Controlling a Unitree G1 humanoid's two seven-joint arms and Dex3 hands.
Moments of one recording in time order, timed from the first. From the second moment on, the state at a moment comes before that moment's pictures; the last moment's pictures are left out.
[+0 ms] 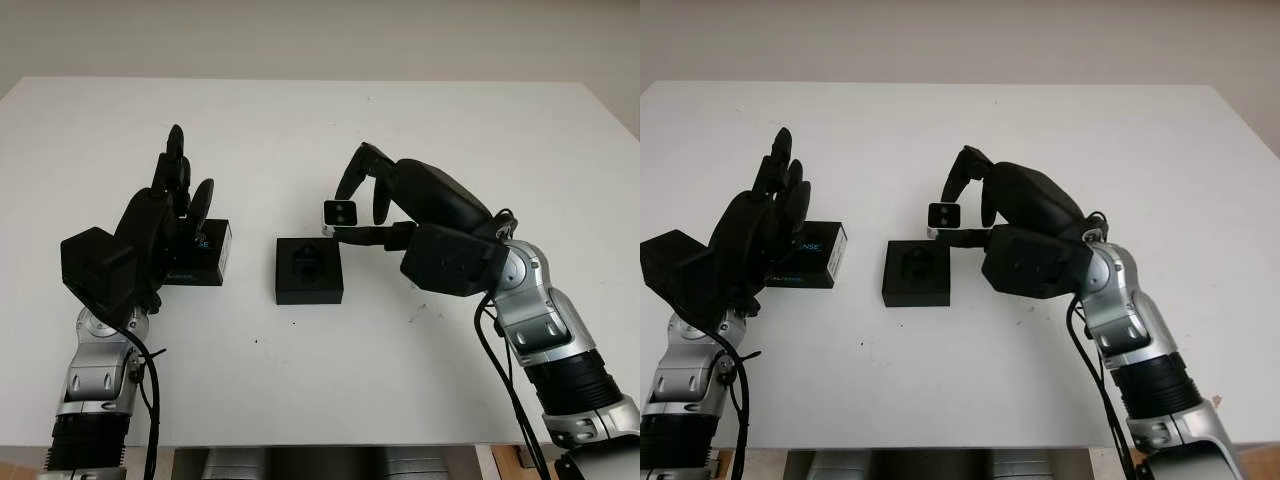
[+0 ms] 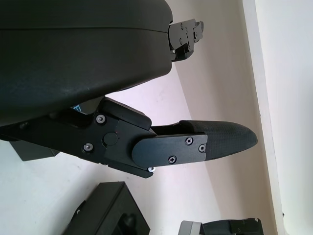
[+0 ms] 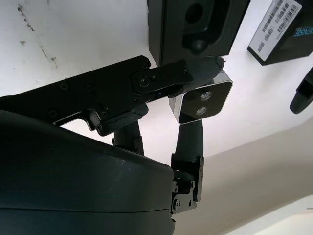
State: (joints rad) left arm -0.28 0.30 0.16 0.11 -0.10 -0.02 -0.21; right arm -0.51 -0.44 0.21 0.10 -0.43 -0.06 0.31
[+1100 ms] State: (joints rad) left arm -0.26 0.29 0.16 0.10 -0.10 -0.04 -0.20; right arm -0.52 -0.40 0.27 0.23 -0.55 -0.24 0.13
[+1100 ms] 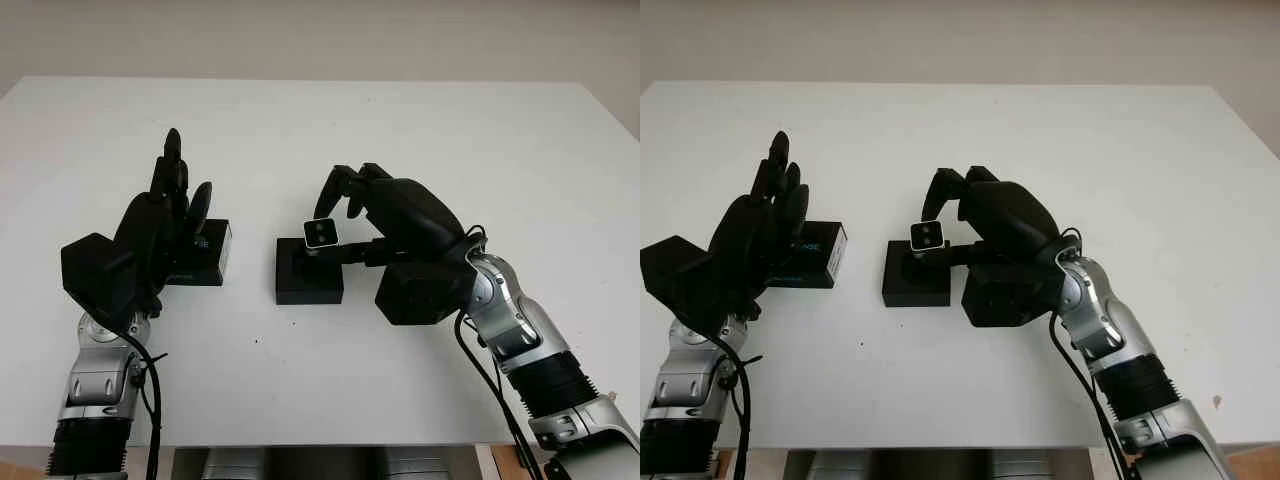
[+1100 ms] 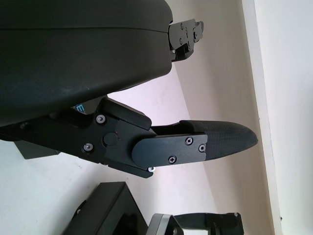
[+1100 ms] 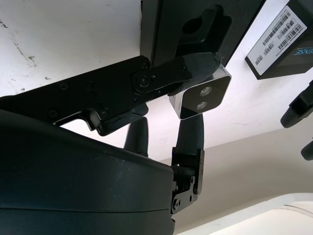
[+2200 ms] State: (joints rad) left arm -0.26 0.27 0.16 0.10 -0.10 -0.05 -0.19; right arm -0.48 -0.36 0.28 0.20 -0.57 -0.17 0.13
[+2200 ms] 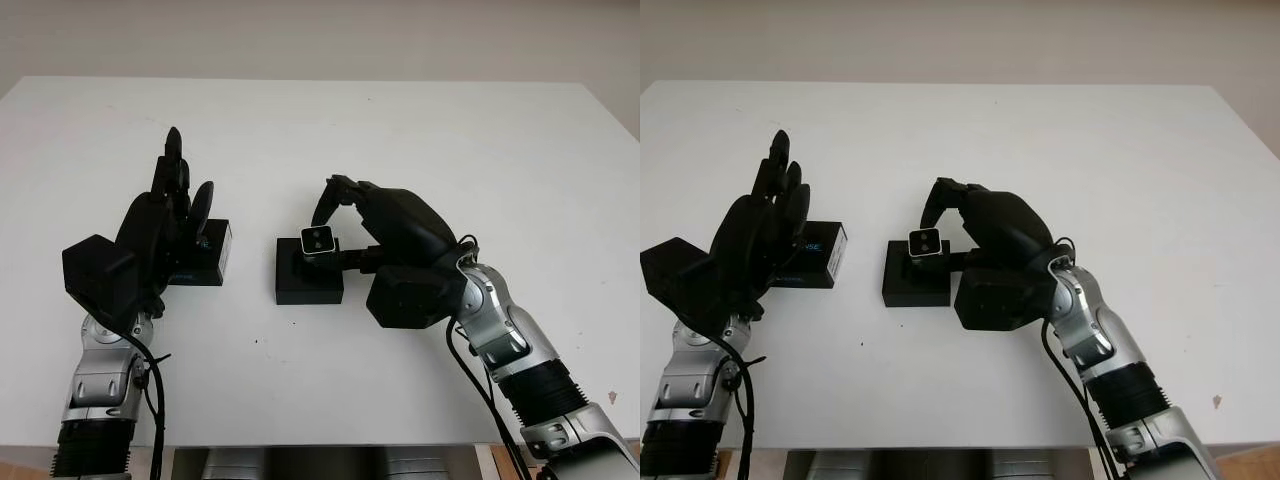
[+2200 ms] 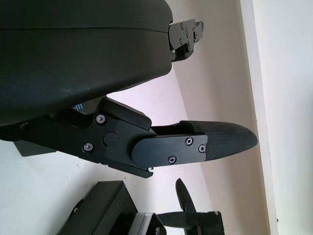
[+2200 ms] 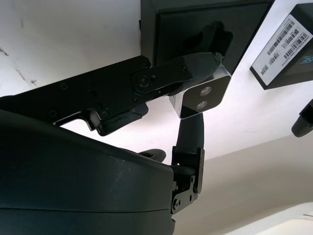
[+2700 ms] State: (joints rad) left arm -0.26 0.27 0.16 0.11 -0.10 -0.06 -0.19; right arm -0.43 -0.32 0.29 0.15 -0.58 -0.11 0.13
